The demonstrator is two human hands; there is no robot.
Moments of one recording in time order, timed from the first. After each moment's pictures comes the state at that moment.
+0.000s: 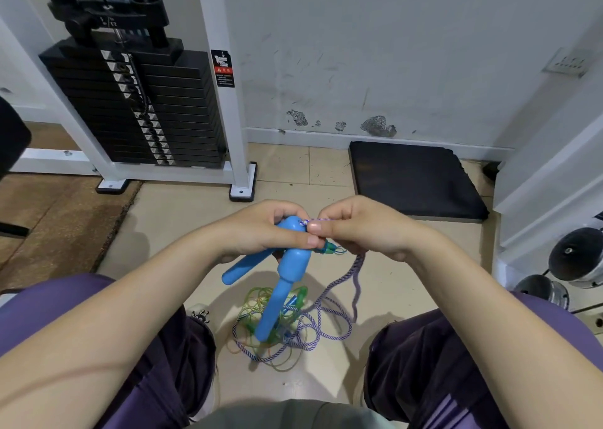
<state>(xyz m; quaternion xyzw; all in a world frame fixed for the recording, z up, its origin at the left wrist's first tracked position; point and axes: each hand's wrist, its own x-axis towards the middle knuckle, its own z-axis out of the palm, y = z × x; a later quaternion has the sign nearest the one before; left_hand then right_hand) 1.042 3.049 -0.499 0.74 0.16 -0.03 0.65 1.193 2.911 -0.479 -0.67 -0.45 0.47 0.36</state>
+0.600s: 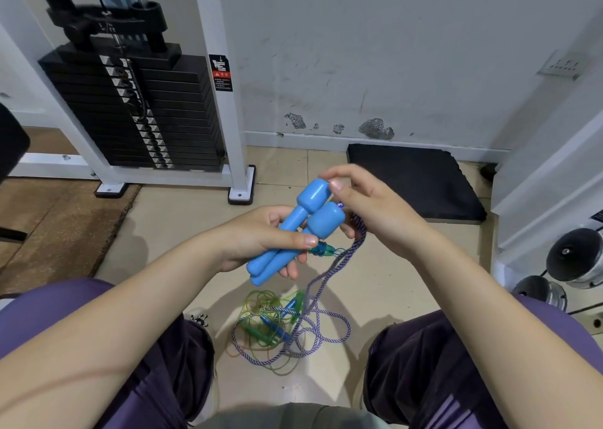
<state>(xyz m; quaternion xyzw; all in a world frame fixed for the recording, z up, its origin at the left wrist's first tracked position) 1.042 3.046 -0.504 0.67 0.16 -0.06 0.72 1.206 2.910 -0.480 -0.66 -0.40 0.37 0.52</state>
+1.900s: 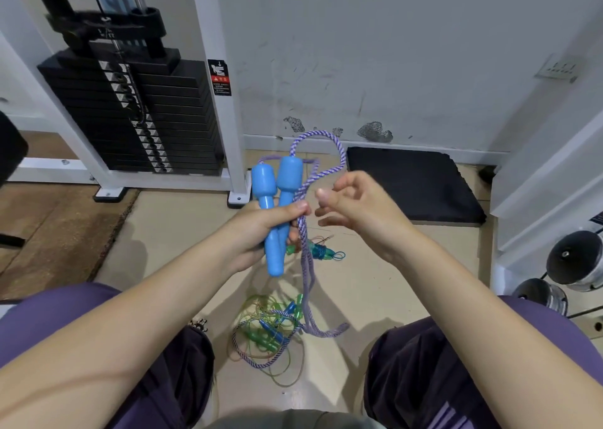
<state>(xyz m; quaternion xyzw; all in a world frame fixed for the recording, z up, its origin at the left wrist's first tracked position) 1.060 3.045 -0.513 0.52 0.24 0.11 0.81 1.198 2.923 -0.488 -0.62 -0.29 0.40 0.61</state>
